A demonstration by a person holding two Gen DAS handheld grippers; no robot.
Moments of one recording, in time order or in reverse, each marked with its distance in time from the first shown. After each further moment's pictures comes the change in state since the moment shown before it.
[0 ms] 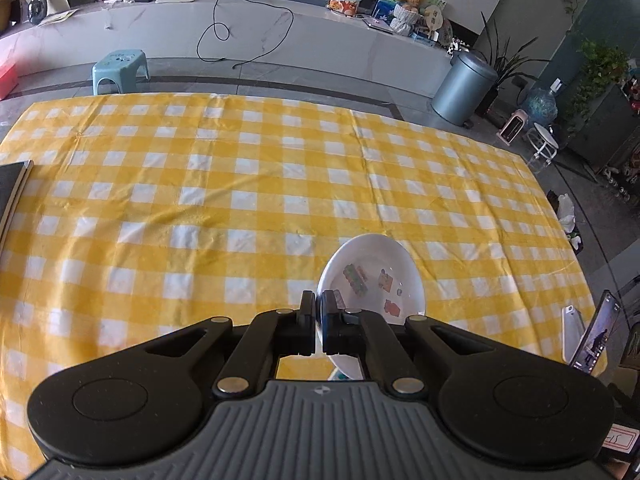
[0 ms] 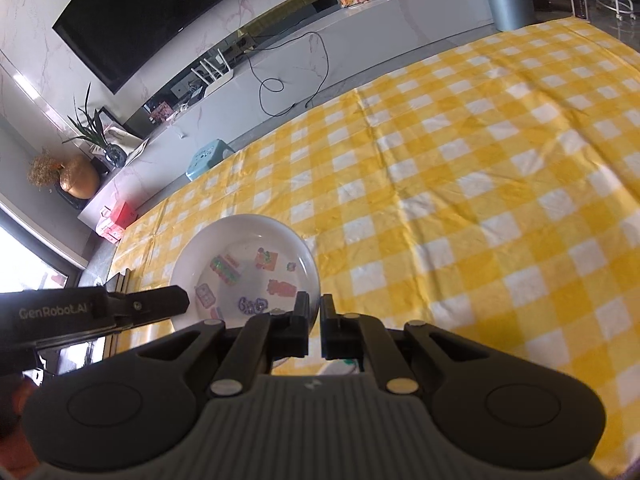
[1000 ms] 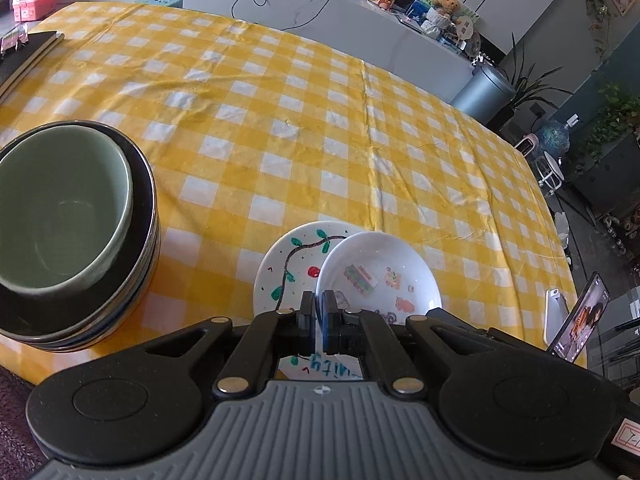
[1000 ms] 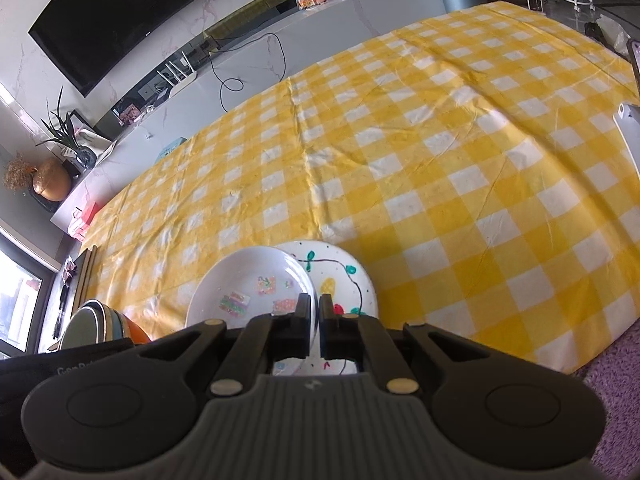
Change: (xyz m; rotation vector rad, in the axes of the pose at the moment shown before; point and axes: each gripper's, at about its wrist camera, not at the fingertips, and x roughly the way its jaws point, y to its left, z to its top) left arm 0.013 -0.024 -0.104 -0.194 0.005 -0.013; right arm -0.053 -0.057 -0.059 0.030 -0.002 -0.096
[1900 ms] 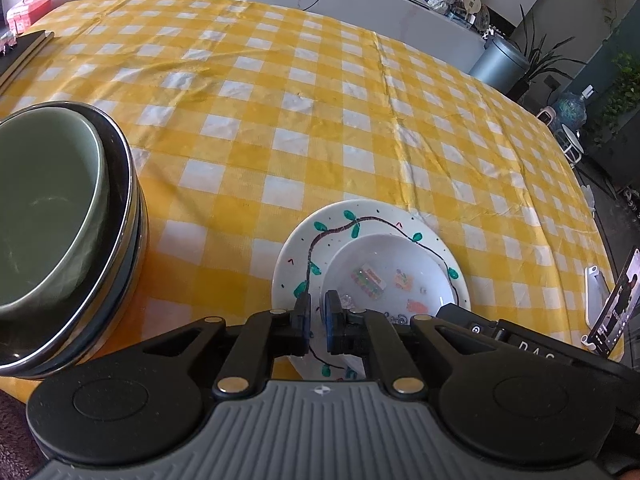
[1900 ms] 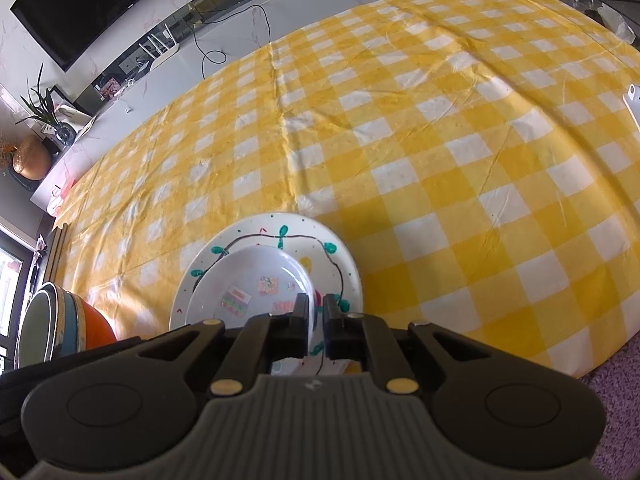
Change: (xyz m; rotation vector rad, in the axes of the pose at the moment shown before) left arm 0.034 0.003 -0.005 0.059 0.042 0.068; right arm 0.036 -0.005 -0.003 -0.019 0.070 -0.060
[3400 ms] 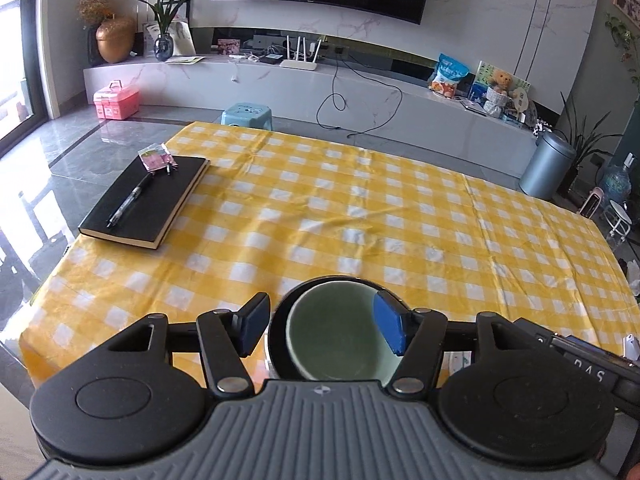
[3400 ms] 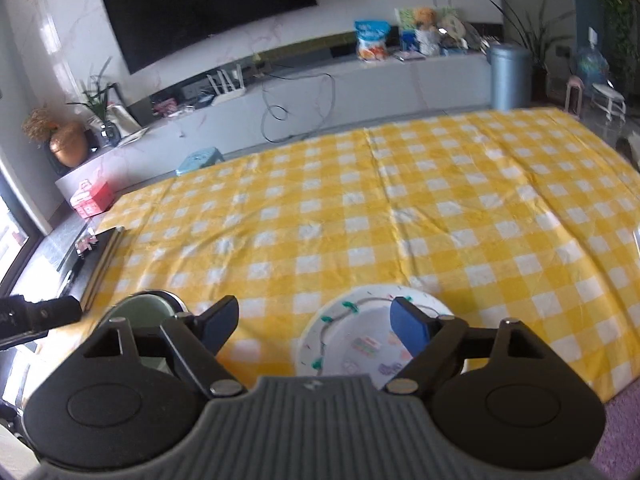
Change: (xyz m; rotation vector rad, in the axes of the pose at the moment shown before) left arm -0.152 0.100 0.023 -0.006 -0.325 0.214; right arm -0.065 0.118 -0.023 -0.257 -0.236 0.018
